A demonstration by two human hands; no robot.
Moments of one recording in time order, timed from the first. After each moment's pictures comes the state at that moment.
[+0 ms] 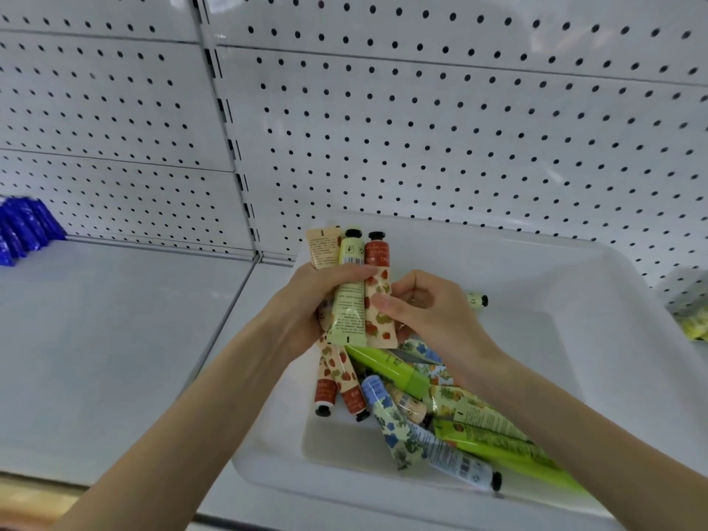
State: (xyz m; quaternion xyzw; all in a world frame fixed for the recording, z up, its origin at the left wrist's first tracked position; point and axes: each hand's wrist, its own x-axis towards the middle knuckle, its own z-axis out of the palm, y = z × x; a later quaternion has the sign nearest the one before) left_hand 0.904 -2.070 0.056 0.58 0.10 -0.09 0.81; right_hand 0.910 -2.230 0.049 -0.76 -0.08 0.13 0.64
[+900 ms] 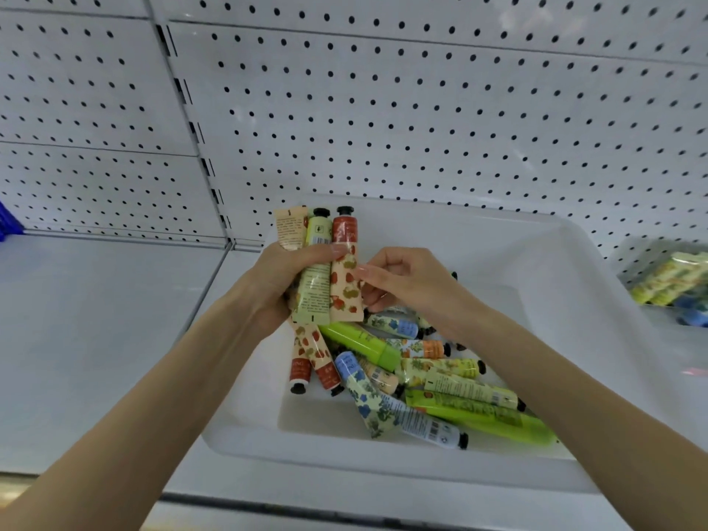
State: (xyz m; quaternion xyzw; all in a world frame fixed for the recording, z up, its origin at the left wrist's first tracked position) left_hand 0.898 -2.074 0.060 0.62 0.09 -0.09 0.78; right_hand 0.922 -2.248 0.055 -0.75 -0.12 0.20 0.62
